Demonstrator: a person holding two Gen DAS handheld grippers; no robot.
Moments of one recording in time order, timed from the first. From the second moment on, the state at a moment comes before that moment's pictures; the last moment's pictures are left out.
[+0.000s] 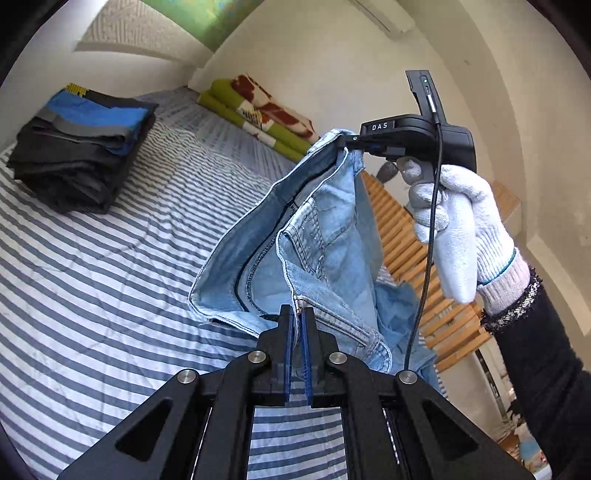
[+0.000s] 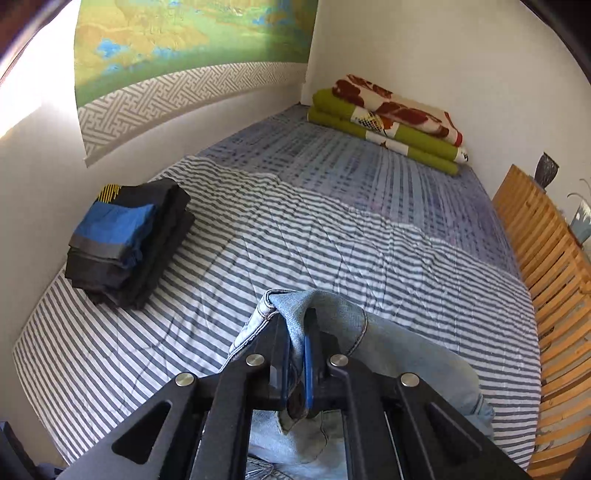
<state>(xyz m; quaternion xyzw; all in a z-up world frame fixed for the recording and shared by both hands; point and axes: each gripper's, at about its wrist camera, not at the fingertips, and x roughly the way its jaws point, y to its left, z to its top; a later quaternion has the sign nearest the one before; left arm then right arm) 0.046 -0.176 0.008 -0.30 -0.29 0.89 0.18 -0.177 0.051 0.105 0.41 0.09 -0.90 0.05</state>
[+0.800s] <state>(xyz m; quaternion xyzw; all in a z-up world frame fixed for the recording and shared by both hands) 0.157 -0.372 -0.033 -0.30 -0.29 0.91 -0.01 -0.139 -0.225 -0.002 0.50 0.16 -0.80 0.30</state>
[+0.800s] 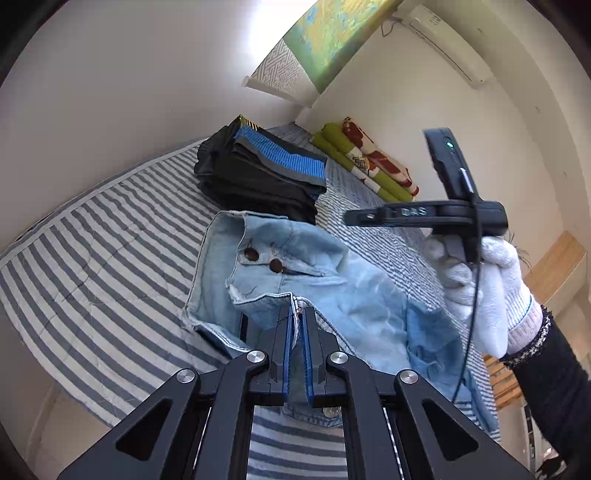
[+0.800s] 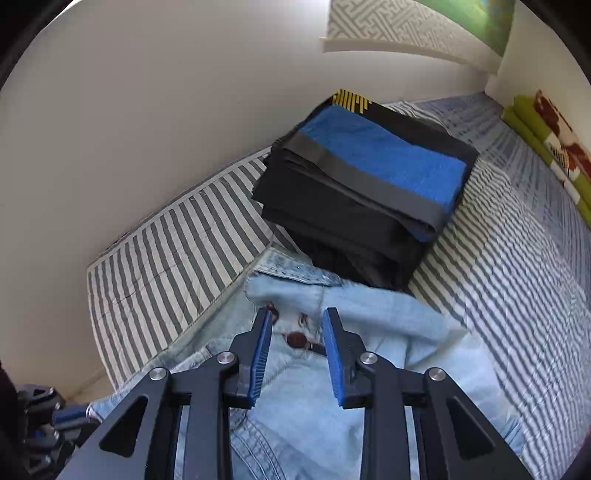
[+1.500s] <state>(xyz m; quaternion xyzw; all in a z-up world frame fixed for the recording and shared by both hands) 0.051 -0.243 -0.030 -0.36 -0.26 0.89 0.05 0.015 0.184 -0.050 0.51 0.02 -0.86 0.09</state>
